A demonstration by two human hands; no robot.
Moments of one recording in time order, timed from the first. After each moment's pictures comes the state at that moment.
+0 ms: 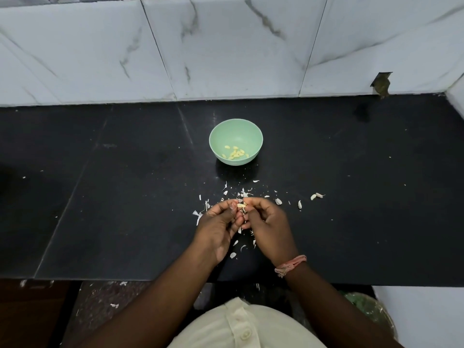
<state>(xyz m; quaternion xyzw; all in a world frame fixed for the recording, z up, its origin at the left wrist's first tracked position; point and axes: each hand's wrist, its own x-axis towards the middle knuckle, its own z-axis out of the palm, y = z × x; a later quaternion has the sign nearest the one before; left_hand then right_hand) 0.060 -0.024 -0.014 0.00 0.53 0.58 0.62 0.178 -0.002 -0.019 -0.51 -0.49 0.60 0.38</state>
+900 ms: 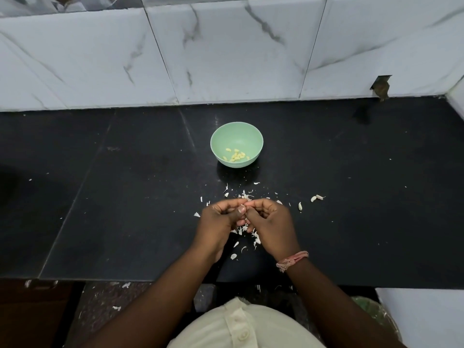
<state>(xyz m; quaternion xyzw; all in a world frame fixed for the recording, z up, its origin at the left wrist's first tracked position) 0.058 -0.023 -0.015 0.21 0.58 0.55 0.57 0.185 0.007 -0.017 -0.51 -0.51 0.59 0.37</state>
